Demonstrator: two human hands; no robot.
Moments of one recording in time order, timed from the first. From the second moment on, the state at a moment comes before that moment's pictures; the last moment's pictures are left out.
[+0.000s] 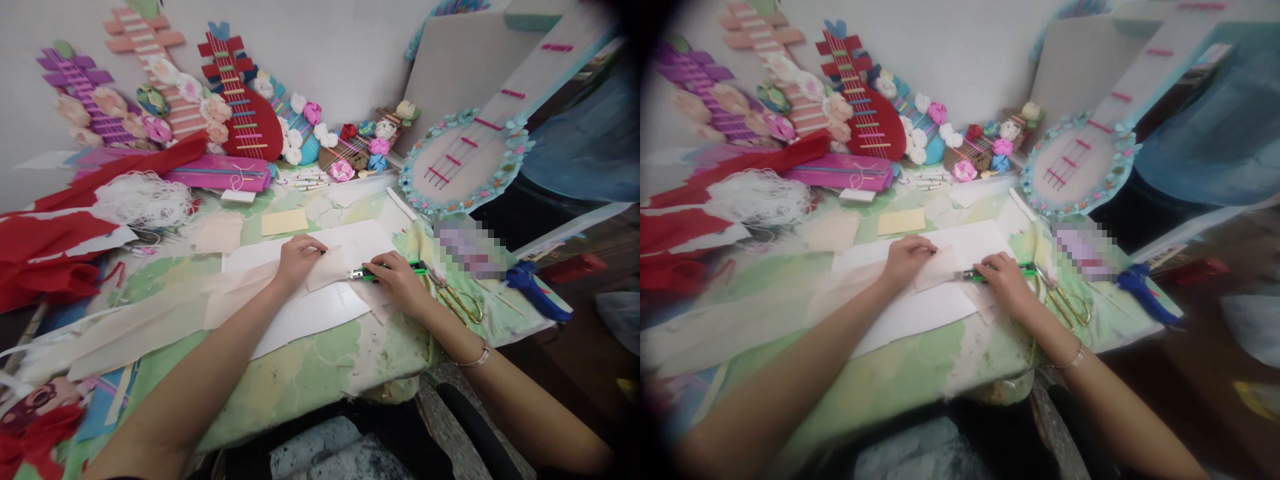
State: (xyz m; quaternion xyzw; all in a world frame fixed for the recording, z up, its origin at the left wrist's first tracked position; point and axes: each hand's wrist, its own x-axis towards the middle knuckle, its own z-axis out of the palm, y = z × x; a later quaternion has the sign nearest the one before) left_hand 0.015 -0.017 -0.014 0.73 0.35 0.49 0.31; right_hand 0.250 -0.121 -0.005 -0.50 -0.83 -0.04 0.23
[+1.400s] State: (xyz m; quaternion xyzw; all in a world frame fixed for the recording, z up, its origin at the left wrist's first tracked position) left_hand 0.012 -0.030 0.006 0.91 0.30 0.21 0.16; right_hand 0.242 -0.128 0.006 -0.48 -0.85 0.00 0.20
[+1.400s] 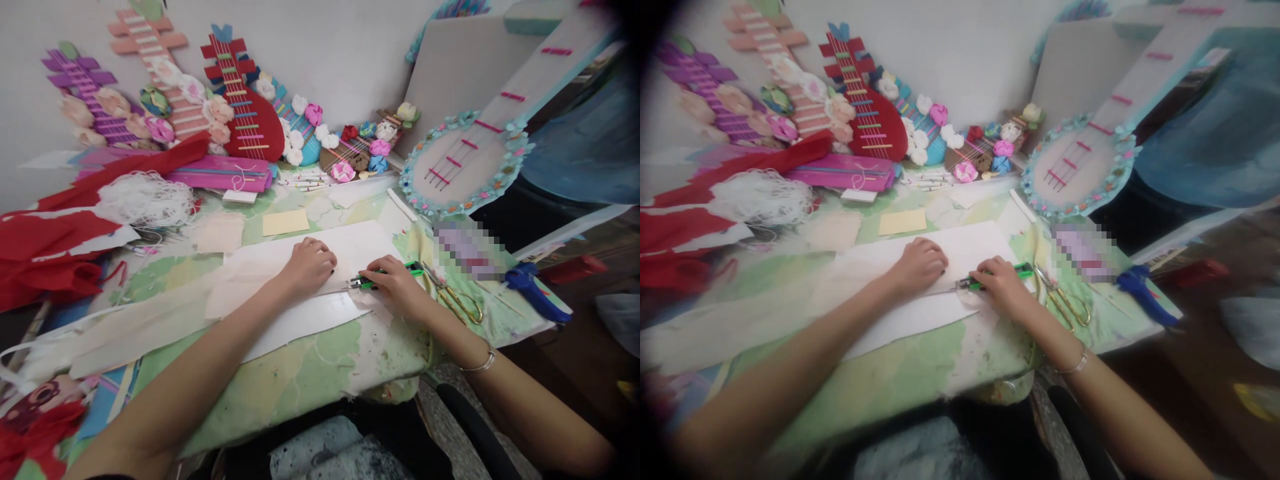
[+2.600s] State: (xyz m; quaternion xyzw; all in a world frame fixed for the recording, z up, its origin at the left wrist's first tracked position) left_hand -0.004 -0.046 -0.010 0.91 0.29 0.24 0.19; right_hand 0.242 -0.135 0.004 -0.48 -0.85 0.02 0.20
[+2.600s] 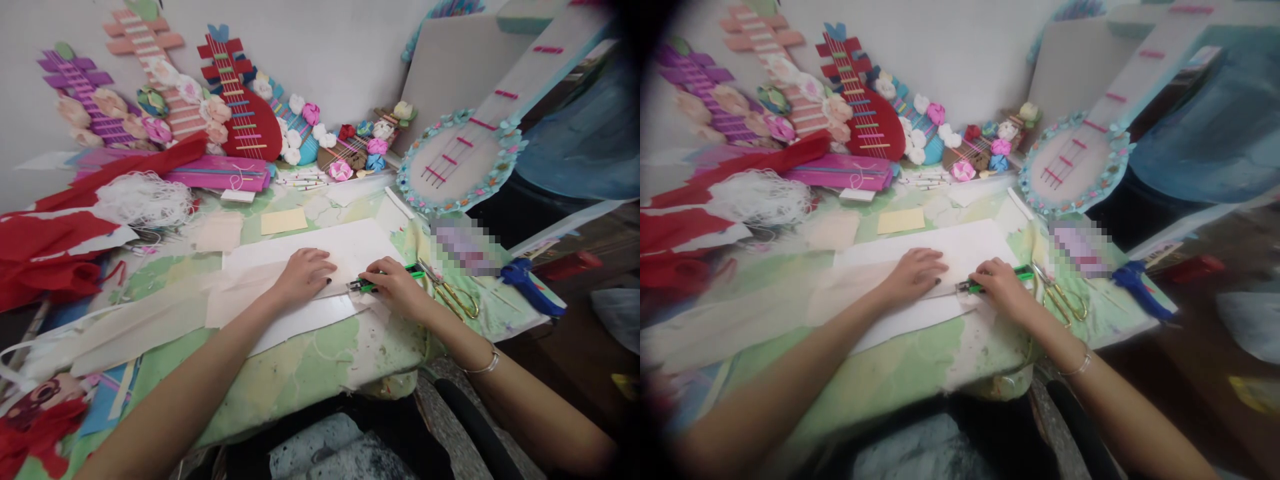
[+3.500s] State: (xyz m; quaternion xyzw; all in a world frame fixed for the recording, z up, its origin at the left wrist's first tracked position) left_hand -0.003 -0.046 -0.011 0.91 0.29 0.24 0.19; right_hand 0.238 -0.164 0.013 -0.52 -0.83 0.01 0.18
